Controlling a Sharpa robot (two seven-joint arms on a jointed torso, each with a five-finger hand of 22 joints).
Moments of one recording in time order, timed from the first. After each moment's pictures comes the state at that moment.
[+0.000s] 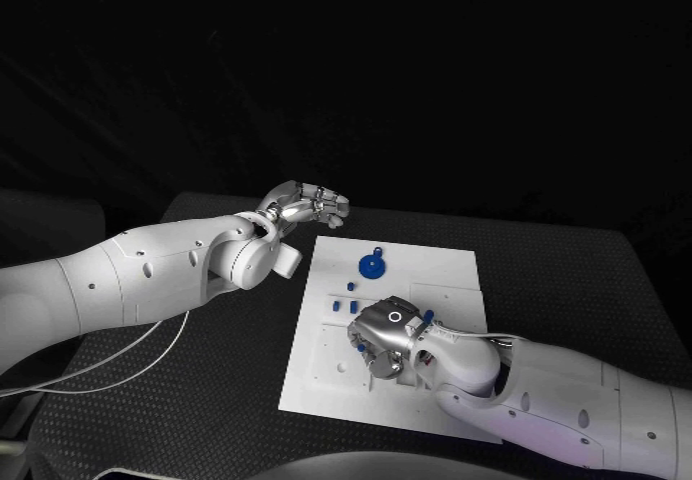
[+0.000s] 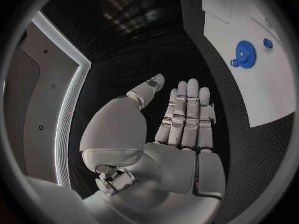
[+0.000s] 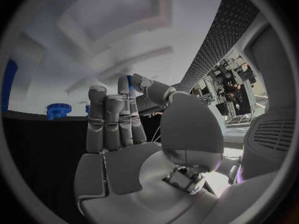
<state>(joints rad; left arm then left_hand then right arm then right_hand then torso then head) 1.20 -0.78 -0.09 1.33 -0.22 -0.28 0.30 1.11 -0.12 0.54 -0.24 0.12 0.89 0.17 0.26 0.51 1.20 0.12 0.07 0.23 0.95 0.09 0.59 0.42 0.04 0.70 -0.01 0.53 1.26 1.00 -0.51 -0.19 1.48 -2.00 -0.31 -0.20 1.14 -0.22 0.92 -0.22 0.05 1.06 0.10 0.37 0.47 1.33 0.03 0.19 0.22 1.23 -0.07 1.16 0.83 0.23 1.21 -0.01 0.82 1.31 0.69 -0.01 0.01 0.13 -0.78</state>
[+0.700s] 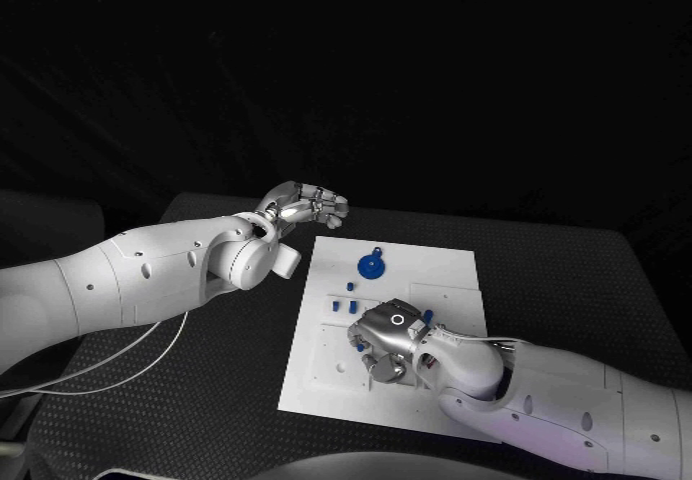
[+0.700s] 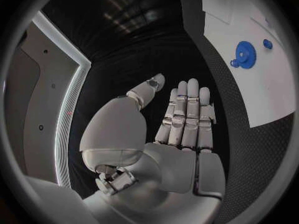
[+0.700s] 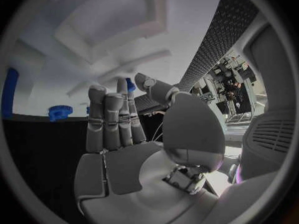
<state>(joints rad) 1.20 -0.78 -0.09 1.33 -0.22 -0.28 0.30 1.11 -0.12 0.54 -0.24 0.12 0.89 0.17 0.26 0.51 1.19 0.12 0.07 0.23 0.95 0.09 0.59 0.42 0.04 0.70 -0.01 0.53 1.26 0.99 -0.53 -0.20 1.49 -1.99 -0.34 -0.20 1.09 -0.29 0.88 -0.21 0.05 0.97 0.14 0.31 0.44 1.24 0.07 0.11 0.22 1.21 -0.04 1.13 0.82 0.21 1.19 -0.01 0.81 1.31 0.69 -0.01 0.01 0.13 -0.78</state>
